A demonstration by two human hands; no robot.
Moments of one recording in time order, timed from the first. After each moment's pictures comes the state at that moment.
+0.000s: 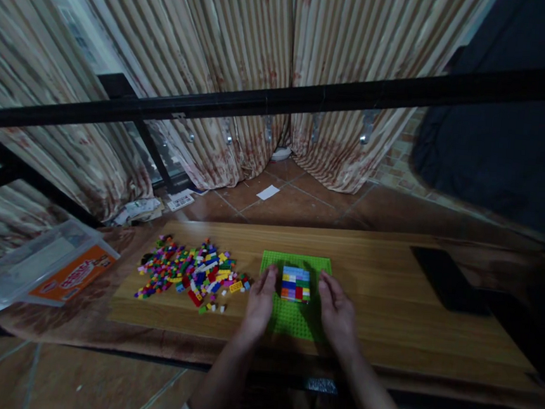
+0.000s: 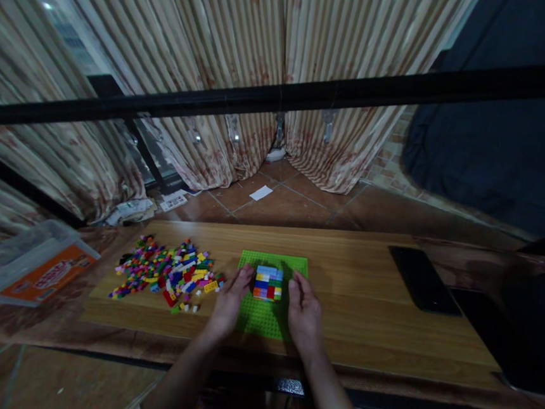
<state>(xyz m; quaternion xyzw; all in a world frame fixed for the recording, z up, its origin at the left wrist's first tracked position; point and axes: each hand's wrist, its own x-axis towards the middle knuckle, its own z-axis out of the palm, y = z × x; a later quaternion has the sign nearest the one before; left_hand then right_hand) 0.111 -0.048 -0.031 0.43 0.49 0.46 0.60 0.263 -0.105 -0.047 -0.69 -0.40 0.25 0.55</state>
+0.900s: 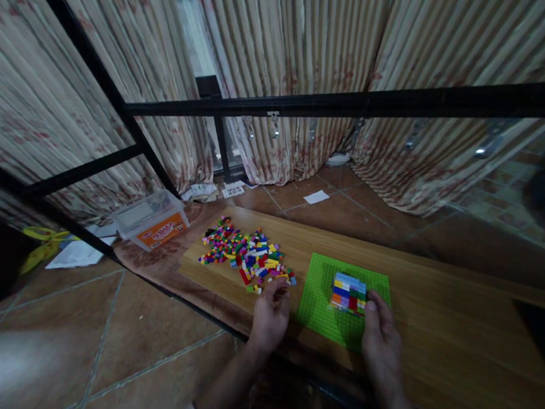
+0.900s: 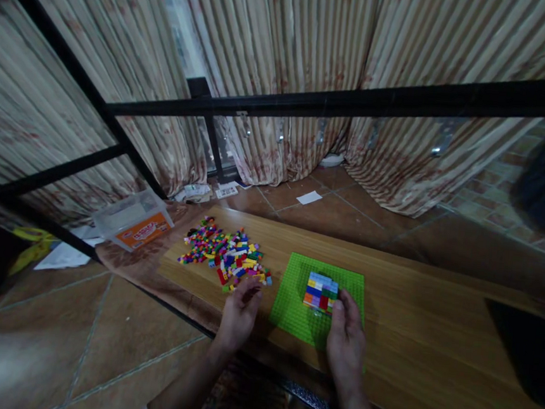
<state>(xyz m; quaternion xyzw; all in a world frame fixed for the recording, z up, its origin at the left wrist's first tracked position) 0.041 -0.093 -0.037 0.53 0.56 0.51 0.39 0.248 -0.113 -0.057 -0.70 -0.40 0.25 0.53</state>
